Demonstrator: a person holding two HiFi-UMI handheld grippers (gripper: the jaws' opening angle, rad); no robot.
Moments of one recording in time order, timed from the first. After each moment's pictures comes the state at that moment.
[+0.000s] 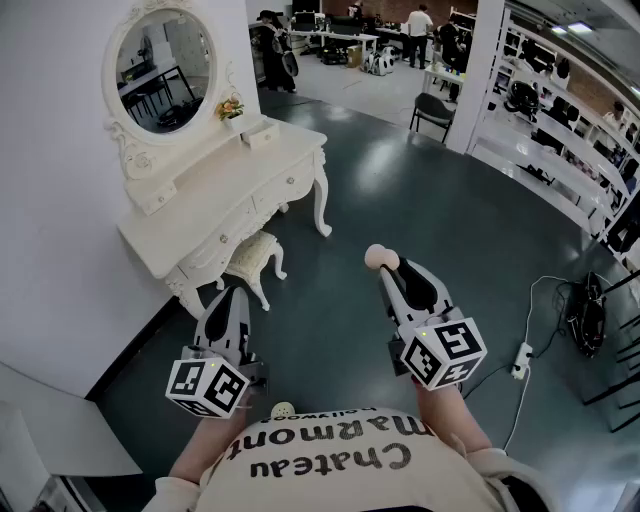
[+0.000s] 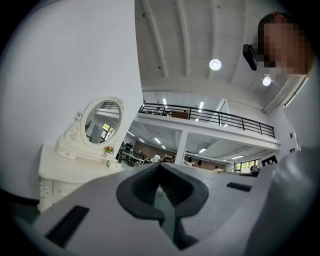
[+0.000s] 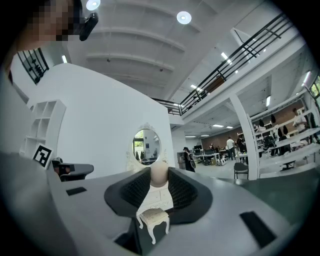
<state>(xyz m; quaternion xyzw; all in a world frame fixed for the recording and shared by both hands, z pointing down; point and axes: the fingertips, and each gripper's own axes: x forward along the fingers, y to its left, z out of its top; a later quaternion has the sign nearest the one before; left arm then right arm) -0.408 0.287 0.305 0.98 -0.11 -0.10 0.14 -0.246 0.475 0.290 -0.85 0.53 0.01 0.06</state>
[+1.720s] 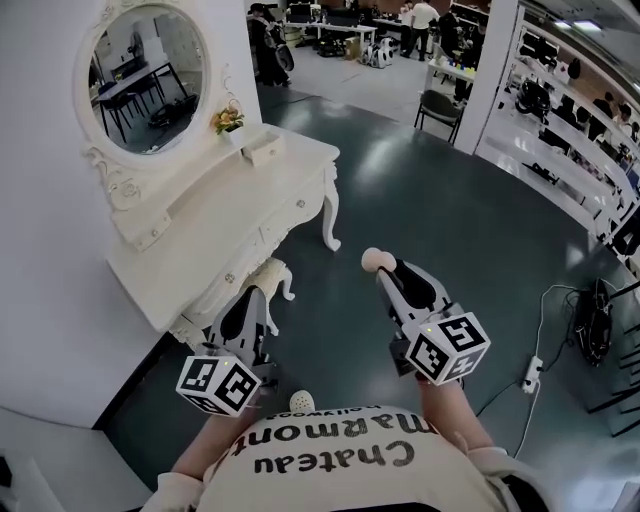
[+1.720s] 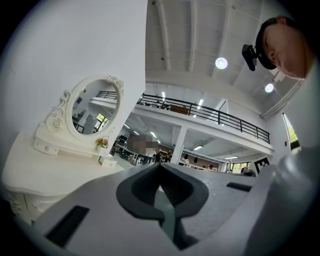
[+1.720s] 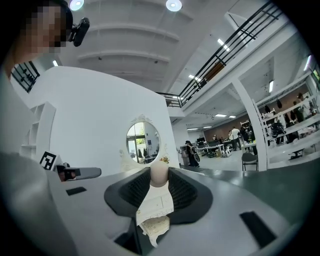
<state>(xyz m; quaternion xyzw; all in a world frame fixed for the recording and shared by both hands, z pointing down) -0.266 0.149 0.317 0.98 -0.06 -0.07 0.18 -0.126 0.316 0.304 -0.83 0.55 -0.04 0.07</state>
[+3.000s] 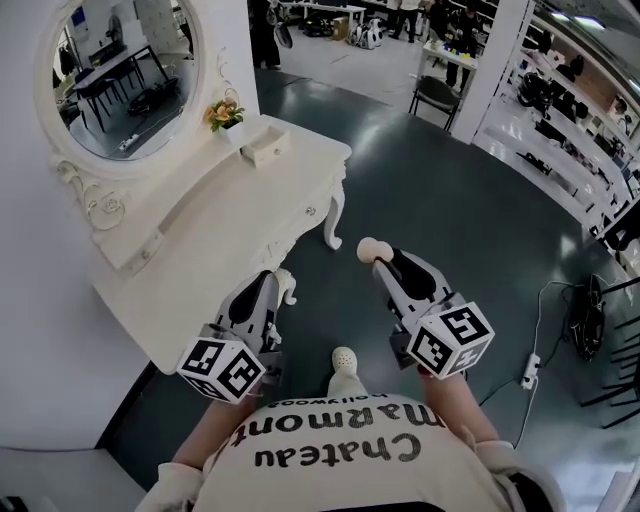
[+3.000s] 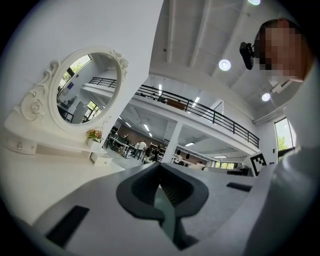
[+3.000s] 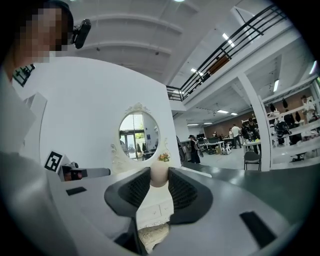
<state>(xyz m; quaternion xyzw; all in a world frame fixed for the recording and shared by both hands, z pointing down) -0.166 0.014 0.336 0.98 0.02 -0.04 0.20 -0.061 0.162 0.313 -0.84 0.54 -0.06 0.05</state>
